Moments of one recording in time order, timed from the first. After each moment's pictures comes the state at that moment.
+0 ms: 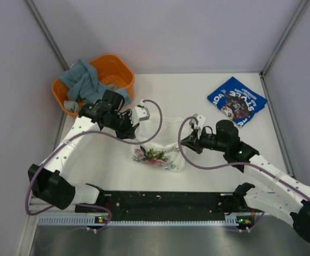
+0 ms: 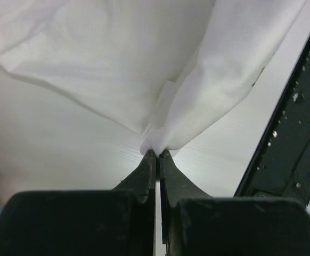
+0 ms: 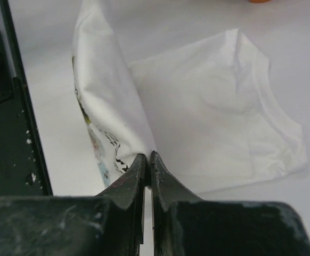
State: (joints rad) left arm -0.39 1.30 1.27 -1.11 0.52 0.75; right arm 0.67 0.89 0.61 -0.08 -0.47 -0.15
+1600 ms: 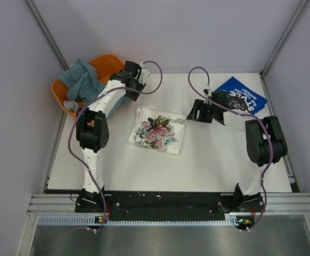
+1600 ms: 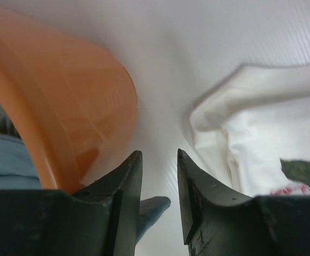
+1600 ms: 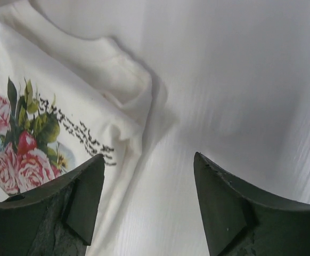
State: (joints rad) left arm -0.31 2.21 2.03 -0.78 -0.06 0.31; right arm 0.22 1.86 1.11 -0.01 -0.39 0.38
